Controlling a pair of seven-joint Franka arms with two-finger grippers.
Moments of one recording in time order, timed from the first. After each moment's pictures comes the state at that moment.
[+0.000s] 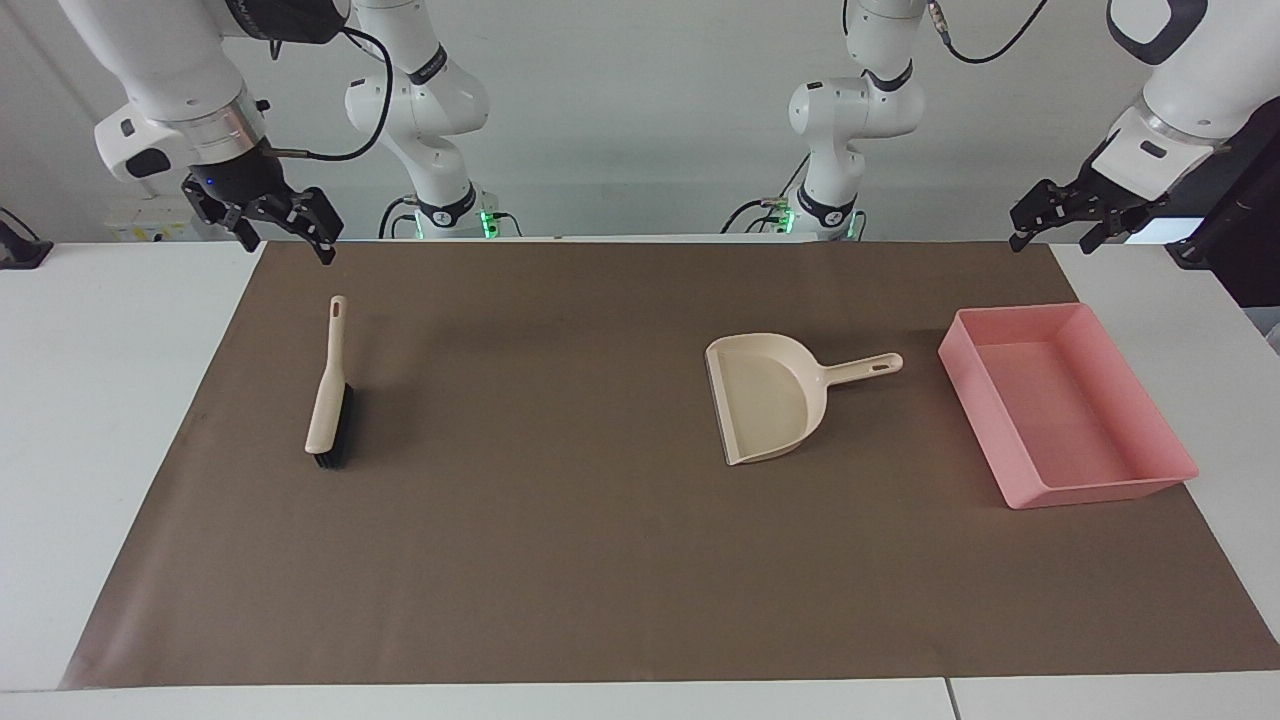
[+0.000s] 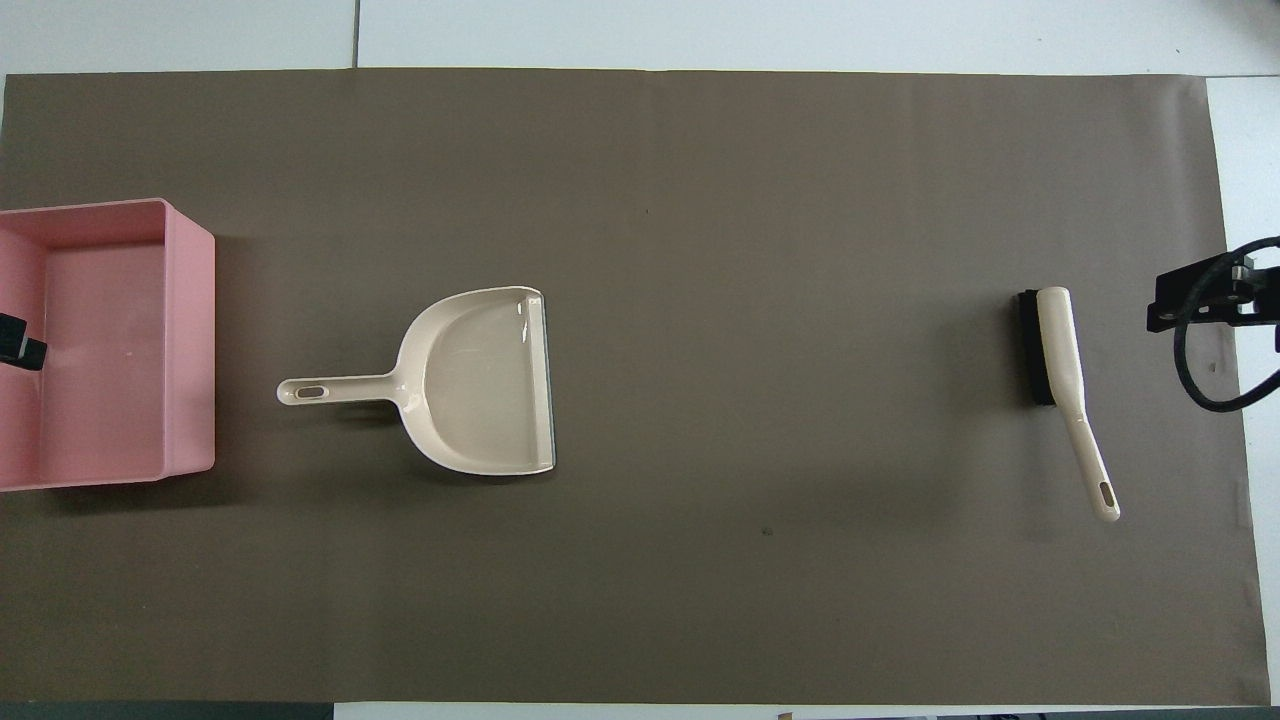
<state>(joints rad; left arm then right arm) -0.05 -0.02 0.11 -1.54 0.01 1.40 0.17 0.06 -0.05 -0.09 -1.59 -0.04 1.47 0.18</state>
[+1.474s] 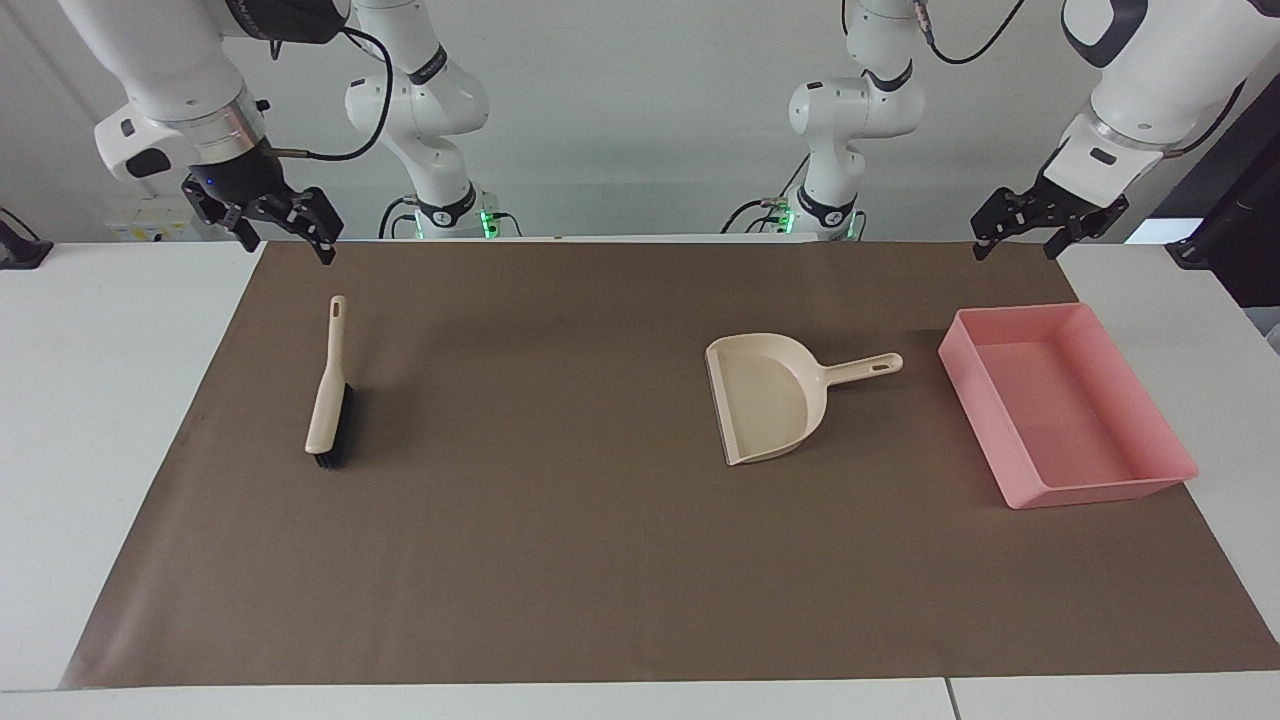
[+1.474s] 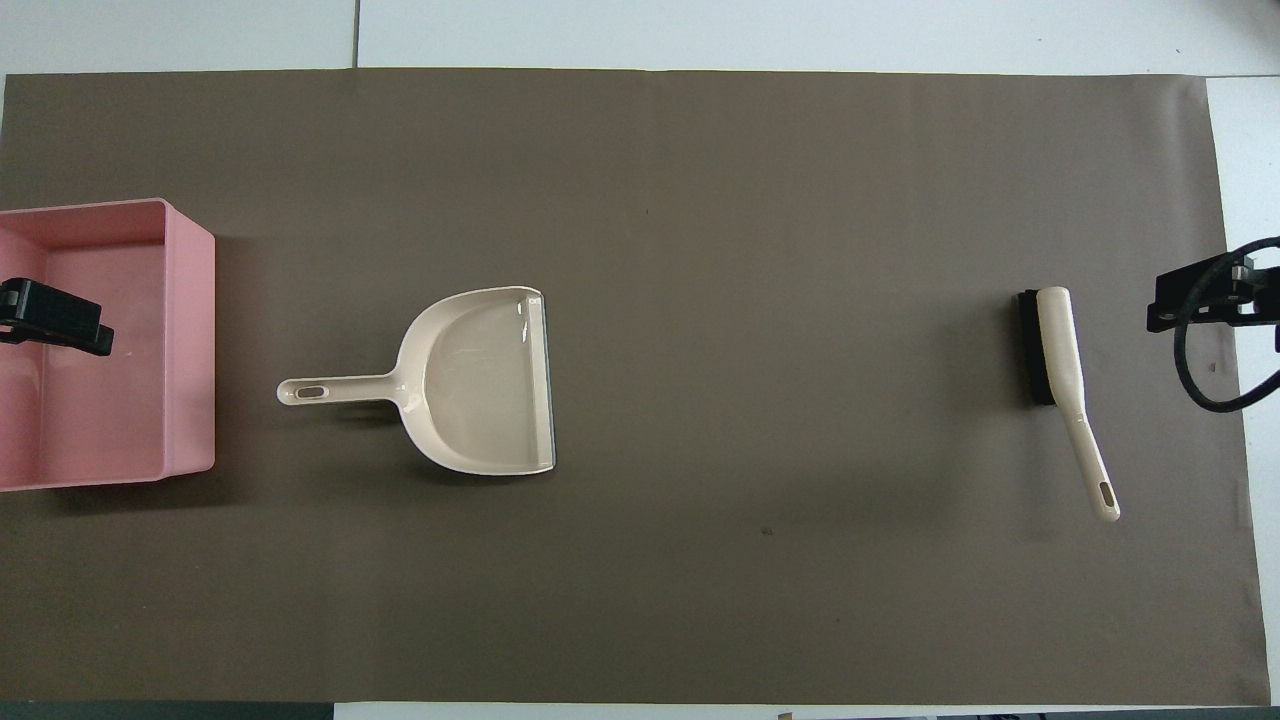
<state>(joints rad) -0.05 -0.02 0.02 -1.54 0.01 1.42 0.08 0.06 -0.05 -0.09 -1.59 -0.04 1.47 0.17</state>
